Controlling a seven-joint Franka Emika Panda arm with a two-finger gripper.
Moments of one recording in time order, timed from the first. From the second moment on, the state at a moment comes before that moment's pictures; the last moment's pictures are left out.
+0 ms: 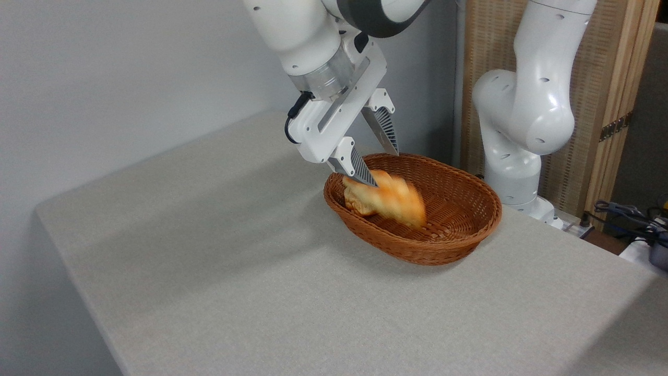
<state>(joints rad) -0.46 -0.30 0.31 -2.10 0.02 1.38 1.98</state>
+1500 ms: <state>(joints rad) -0.46 -0.15 0.38 -1.87 0.03 1.75 0.83</state>
